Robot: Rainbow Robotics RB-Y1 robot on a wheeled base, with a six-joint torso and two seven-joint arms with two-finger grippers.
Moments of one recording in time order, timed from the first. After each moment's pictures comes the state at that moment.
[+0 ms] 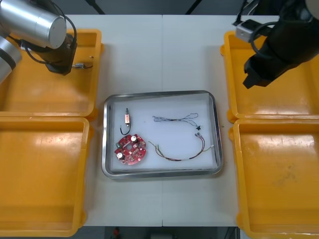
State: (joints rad) right arm -0.93 -0.83 0.31 -1.77 -1.01 1.90 1.47; left arm -1.06 0.67 -0.48 -0.96 0.61 1.18 0.19
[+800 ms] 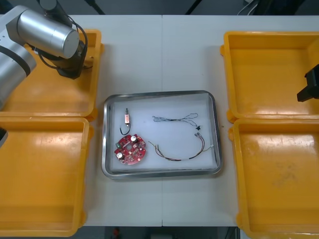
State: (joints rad) right arm -0.57 -1.03 -0.02 -1.95 -1.10 1.91 0.95; left arm -1.08 0.62 -0.55 -0.86 0.61 1.06 0.17
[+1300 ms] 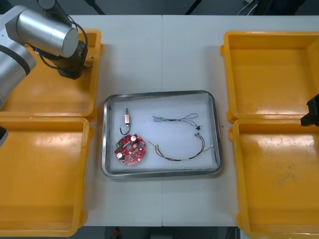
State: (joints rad) right arm -0.34 -1.03 -0.08 -2.06 -1.05 1.86 0.95; left arm -1.08 0.62 -0.55 -0.84 0.64 1.06 0.13
